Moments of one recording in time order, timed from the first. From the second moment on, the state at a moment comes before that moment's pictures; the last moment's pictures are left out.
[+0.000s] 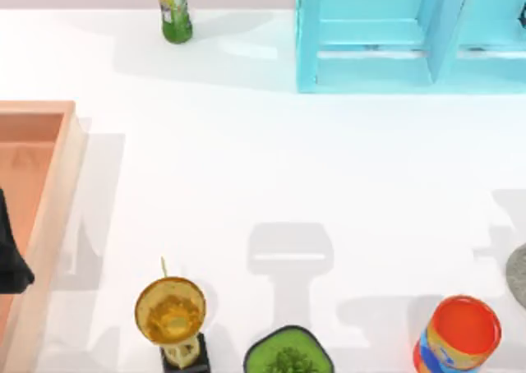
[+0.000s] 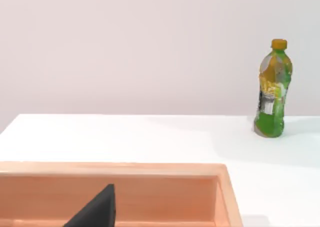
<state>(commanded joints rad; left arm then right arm) 0.00 0.00 0.00 0.00 0.00 0.00 0.01 1.00 0.56 -0.52 -0.01 0.03</state>
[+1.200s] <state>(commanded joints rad) 0.00 0.00 0.00 0.00 0.00 0.00 0.01 1.26 0.43 -0.13 0.00 0.03</state>
